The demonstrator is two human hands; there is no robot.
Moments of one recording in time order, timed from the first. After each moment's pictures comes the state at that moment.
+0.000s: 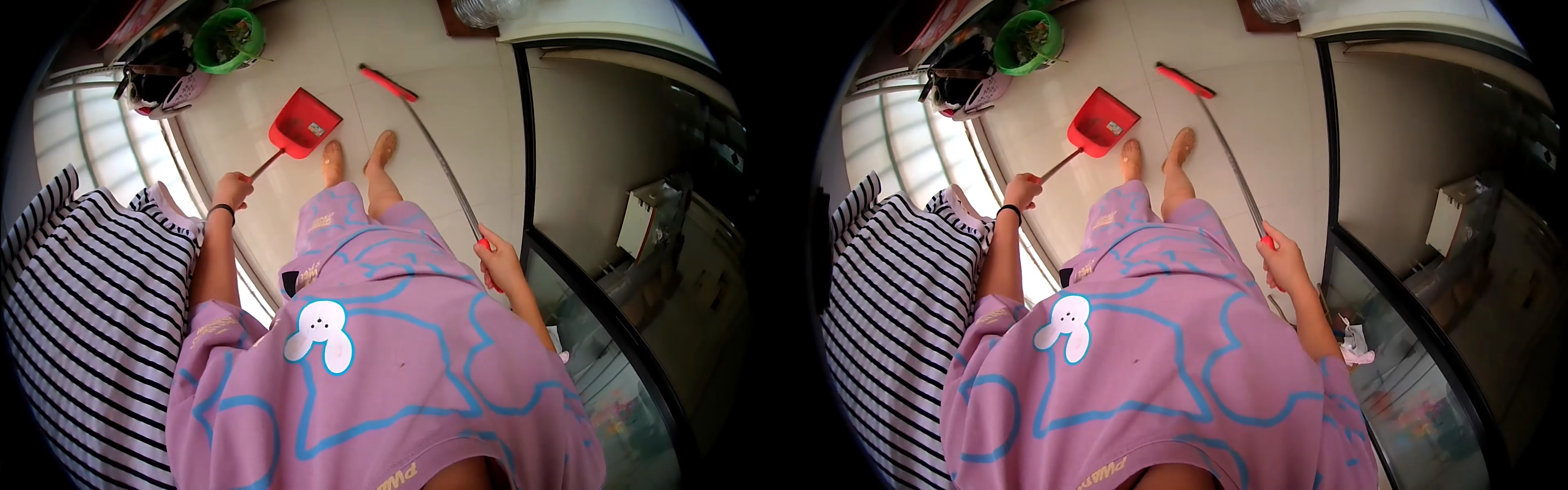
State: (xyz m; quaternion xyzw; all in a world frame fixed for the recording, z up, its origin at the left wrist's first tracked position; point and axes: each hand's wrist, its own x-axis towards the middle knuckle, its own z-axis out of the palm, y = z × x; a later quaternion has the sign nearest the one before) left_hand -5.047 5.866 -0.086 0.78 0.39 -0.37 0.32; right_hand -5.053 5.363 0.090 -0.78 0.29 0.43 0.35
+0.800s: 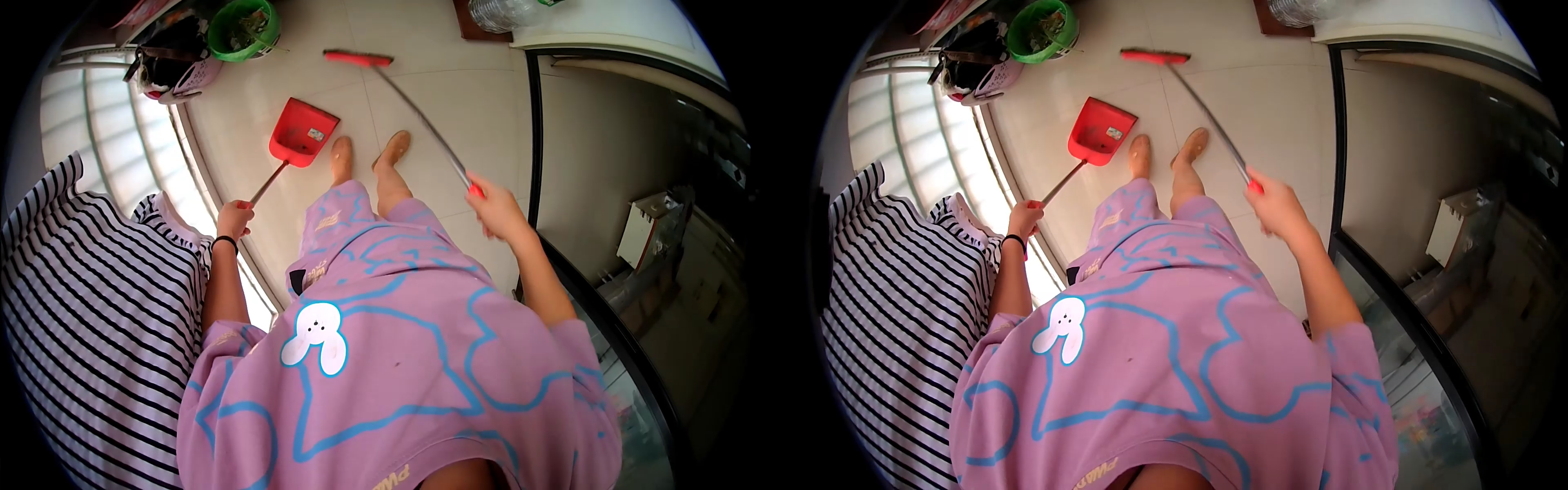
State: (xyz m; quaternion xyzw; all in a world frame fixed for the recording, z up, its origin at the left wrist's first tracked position) left_hand -5.119 5.902 -0.113 0.73 0.46 -0.33 0.38; right_hand -4.952 5.450 0.067 -0.83 0.14 0.45 0.29
